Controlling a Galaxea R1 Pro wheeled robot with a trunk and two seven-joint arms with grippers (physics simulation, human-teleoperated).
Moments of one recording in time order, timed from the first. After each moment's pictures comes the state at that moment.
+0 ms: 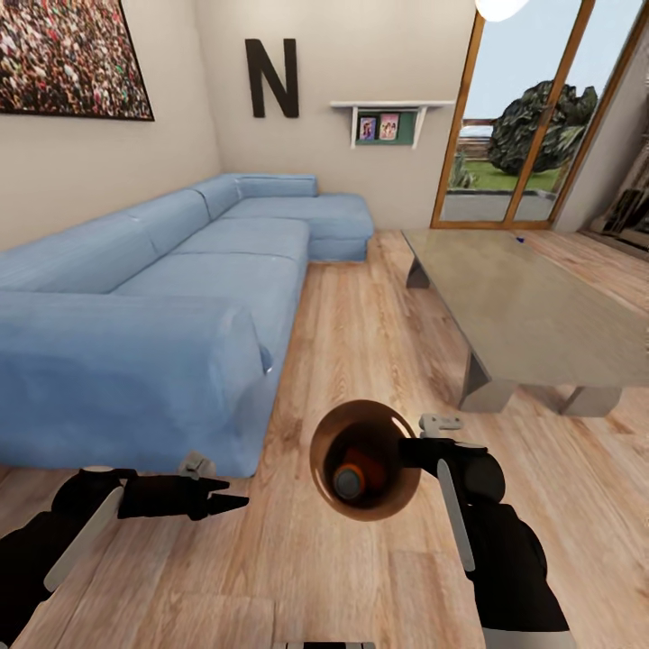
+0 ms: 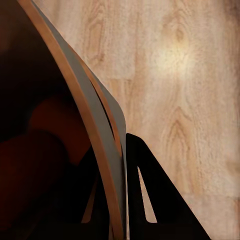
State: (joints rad) left arm -0.46 0.45 -0.26 -1.33 0.42 0.81 -0.88; right arm -0.45 0.14 0.00 -1.57 0.09 1.05 0.01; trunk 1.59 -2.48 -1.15
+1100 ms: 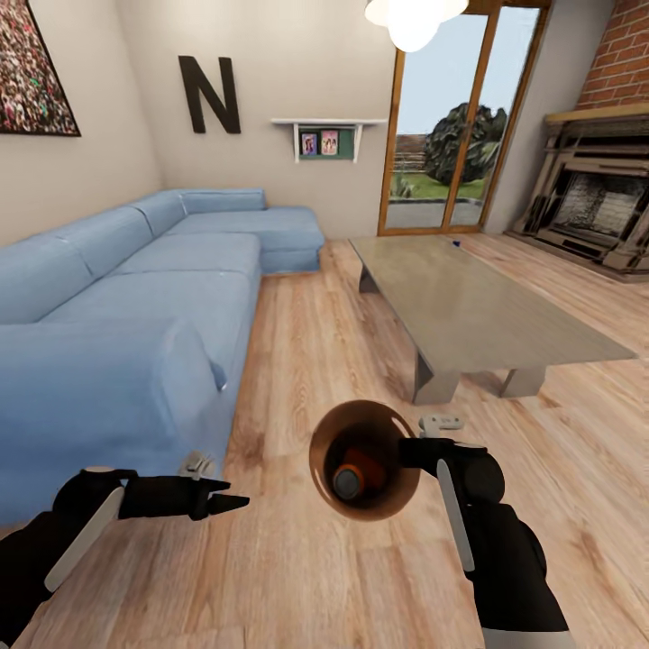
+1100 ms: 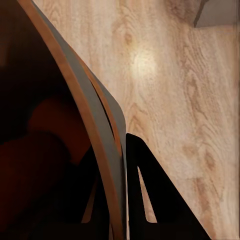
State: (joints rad) left arm -0.46 0.45 -0.26 -1.32 0.43 0.81 -0.88; right arm -0.45 0.15 0.00 -1.57 0.09 1.05 0.01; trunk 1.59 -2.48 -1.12
